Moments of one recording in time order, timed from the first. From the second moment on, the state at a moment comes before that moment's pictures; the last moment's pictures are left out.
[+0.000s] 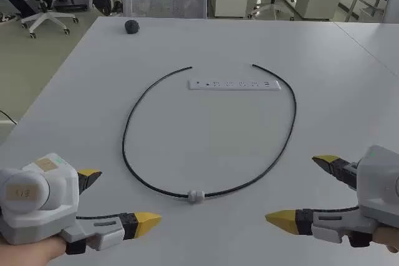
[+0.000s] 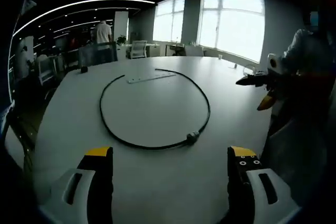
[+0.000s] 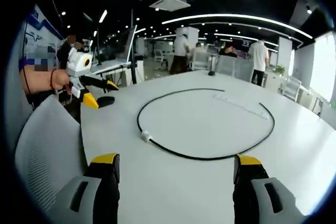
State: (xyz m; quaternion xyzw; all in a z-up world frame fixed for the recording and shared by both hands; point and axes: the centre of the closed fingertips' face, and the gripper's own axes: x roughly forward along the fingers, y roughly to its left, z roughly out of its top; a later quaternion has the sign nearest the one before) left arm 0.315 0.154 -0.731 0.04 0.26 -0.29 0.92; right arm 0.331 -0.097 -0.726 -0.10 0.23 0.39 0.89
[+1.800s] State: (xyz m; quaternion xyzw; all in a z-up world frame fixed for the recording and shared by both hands) left arm 0.317 0.142 -0.738 0.05 0.27 -0.31 0.91; right arm 0.329 -0.100 -0.731 -0.10 0.24 0.39 0.88
